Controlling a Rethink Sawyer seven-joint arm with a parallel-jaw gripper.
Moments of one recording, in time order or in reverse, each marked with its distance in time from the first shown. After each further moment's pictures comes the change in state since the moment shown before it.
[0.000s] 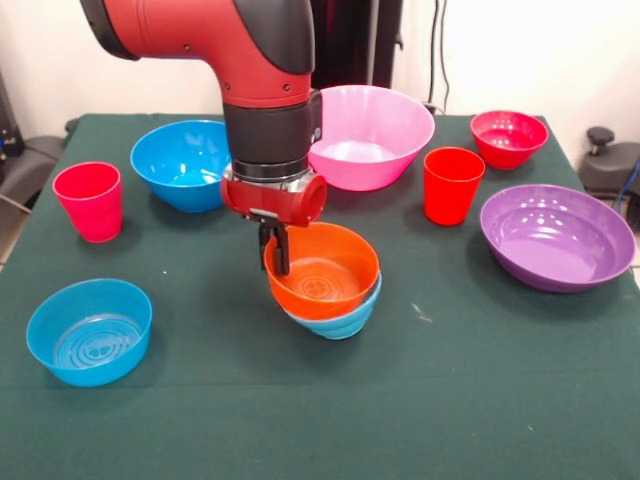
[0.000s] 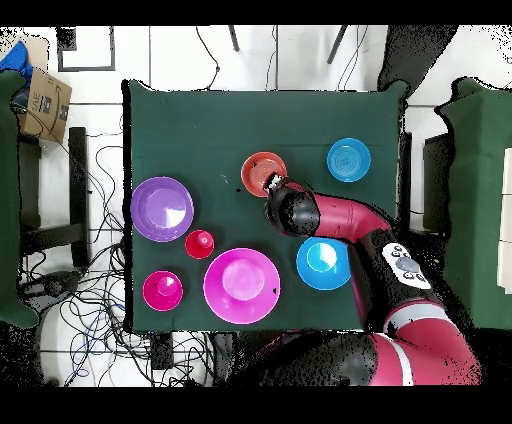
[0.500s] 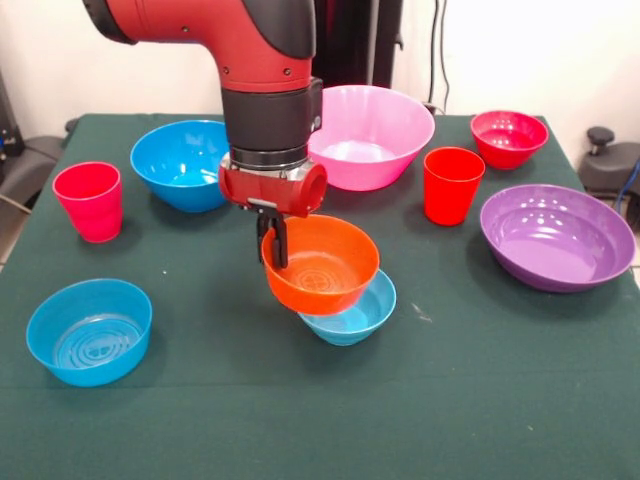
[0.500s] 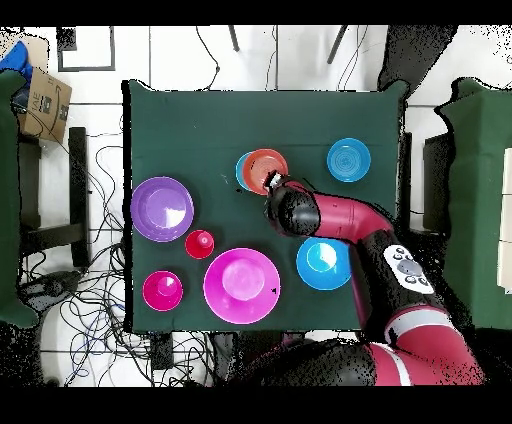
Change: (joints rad) arm 0.005 -0.034 0.000 0.016 0.000 0.000 0.000
